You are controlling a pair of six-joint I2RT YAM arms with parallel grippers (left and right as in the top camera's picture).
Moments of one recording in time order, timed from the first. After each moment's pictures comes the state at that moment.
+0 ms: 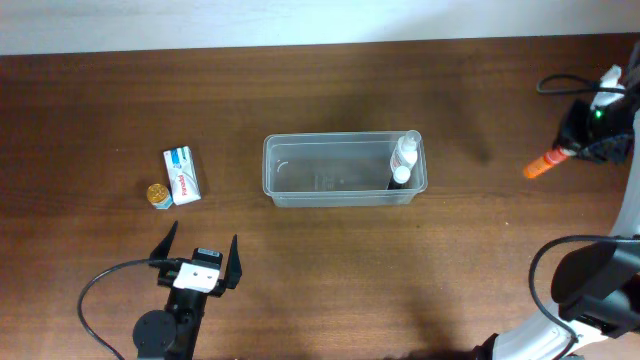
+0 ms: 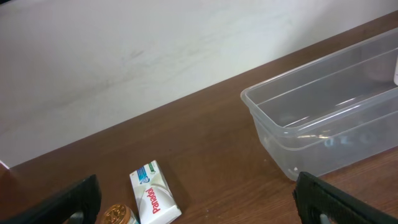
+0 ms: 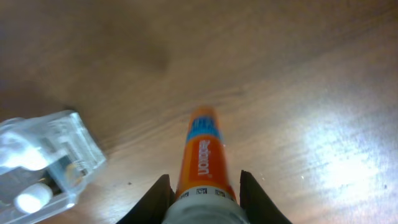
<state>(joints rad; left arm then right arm) -0.04 0.01 0.02 -0.07 0.12 0.33 -0.43 1.88 1.98 -1.47 -0.13 0.08</state>
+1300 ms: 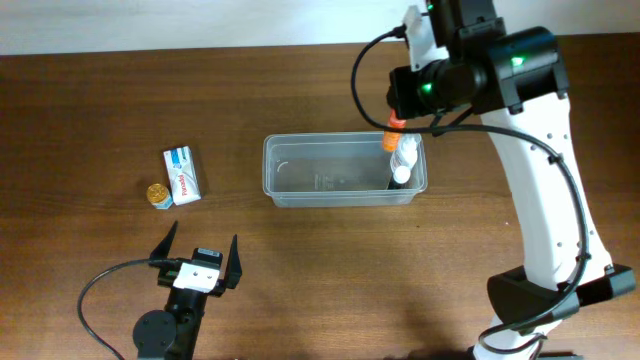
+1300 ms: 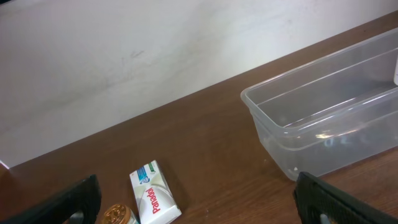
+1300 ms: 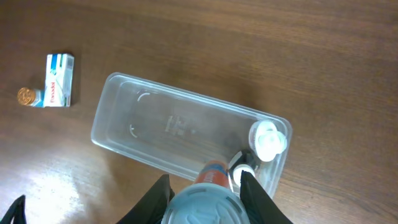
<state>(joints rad) -0.04 0.01 0.02 -0.07 0.12 0.33 0.31 1.88 2.34 -1.48 -0.14 0.11</state>
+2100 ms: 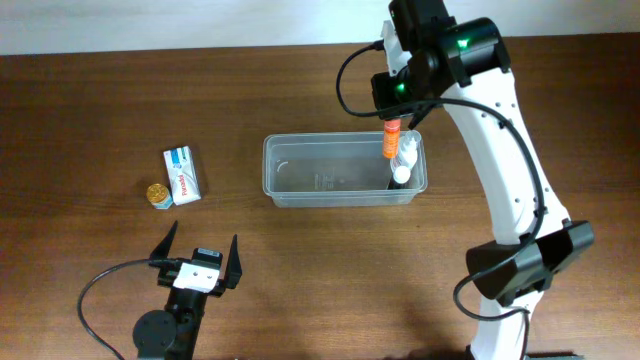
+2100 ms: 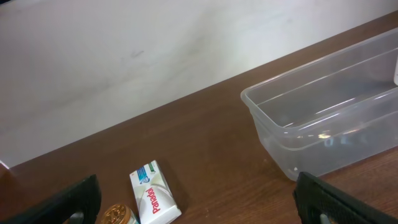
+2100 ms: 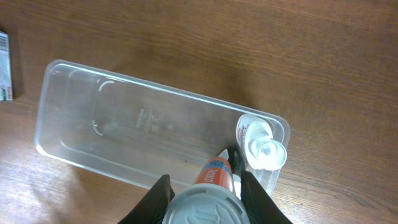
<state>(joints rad) -0.04 0.01 0.02 -0.07 0.12 0.33 0.32 2.04 2.34 -1.48 -0.06 0.11</state>
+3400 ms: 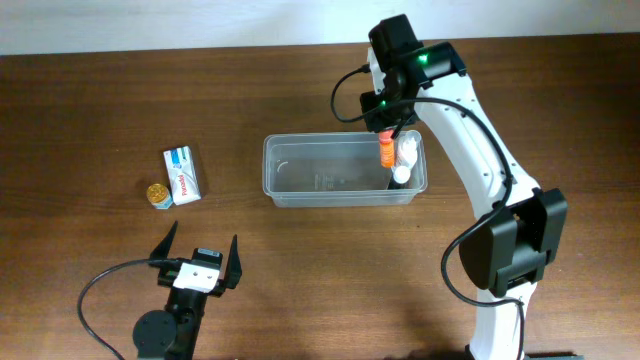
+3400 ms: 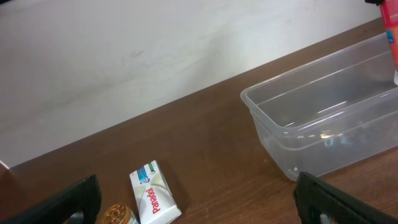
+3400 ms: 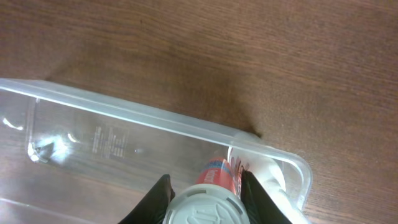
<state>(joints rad) -0.04 0.01 0.02 -0.07 0.12 0.33 0.32 2.10 2.06 -1.21 0.00 0.09</state>
